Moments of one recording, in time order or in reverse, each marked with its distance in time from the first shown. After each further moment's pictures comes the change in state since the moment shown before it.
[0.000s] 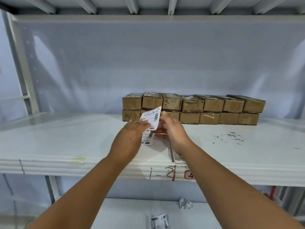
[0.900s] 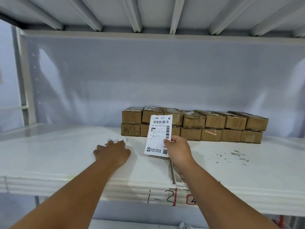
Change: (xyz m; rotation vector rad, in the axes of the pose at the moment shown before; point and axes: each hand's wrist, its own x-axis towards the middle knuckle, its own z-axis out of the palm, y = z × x) left_hand 0.022 -0.043 0.007 0.256 -0.639 -0.766; right_hand 0.011 0.010 -0.010 -0.300 0.252 0.035
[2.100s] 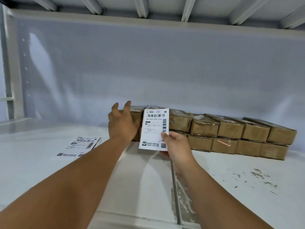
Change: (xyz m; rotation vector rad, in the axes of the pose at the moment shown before) left_hand 0.111 0.050 -0.004 -0.414 0.617 0.137; right_hand 0.067 0.003 0.022 0.274 -0.093 0.009
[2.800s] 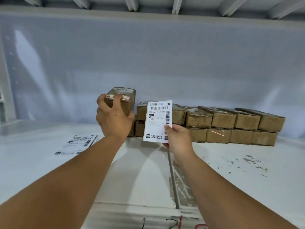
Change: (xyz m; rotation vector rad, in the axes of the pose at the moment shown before) left_hand -0.010 0.004 -0.014 -0.078 0.265 0.040; right_hand -0.007 -0.005 -0.006 0.002 0.158 -0.017
